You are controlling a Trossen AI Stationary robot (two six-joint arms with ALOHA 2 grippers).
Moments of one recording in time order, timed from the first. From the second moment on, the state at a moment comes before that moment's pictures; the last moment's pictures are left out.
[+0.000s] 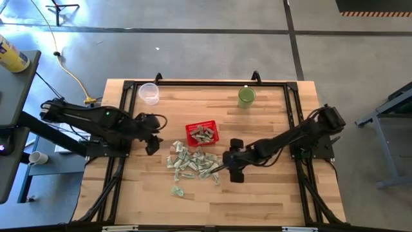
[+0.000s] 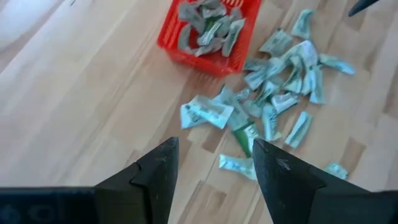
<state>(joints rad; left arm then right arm) -0.23 0.96 0.97 -1.03 -0.29 -0.69 0.33 1.69 1.00 -0.37 0.20 0.34</state>
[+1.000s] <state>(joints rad) -0.23 0.95 0.97 -1.09 -0.38 -0.72 0.17 1.83 1.00 -0.37 0.00 0.39</state>
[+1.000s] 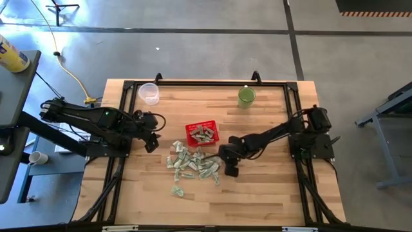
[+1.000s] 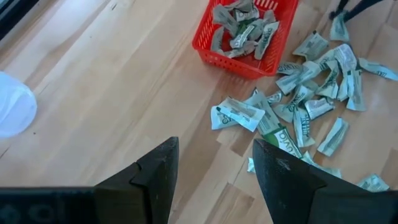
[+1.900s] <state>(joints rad) -0.23 1.00 0.96 -1.17 -0.28 -0.83 -0.11 1.86 1.36 -0.43 0.00 0.33</state>
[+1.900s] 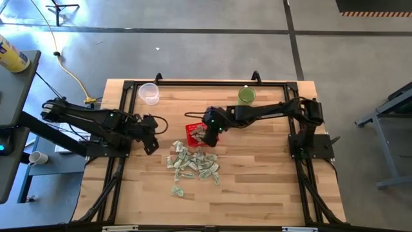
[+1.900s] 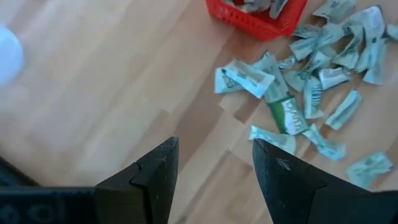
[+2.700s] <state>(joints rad) -0.27 1.38 0.70 -0.55 0.05 -1.66 -0.09 1.78 1.36 -0.87 0.38 0.22</state>
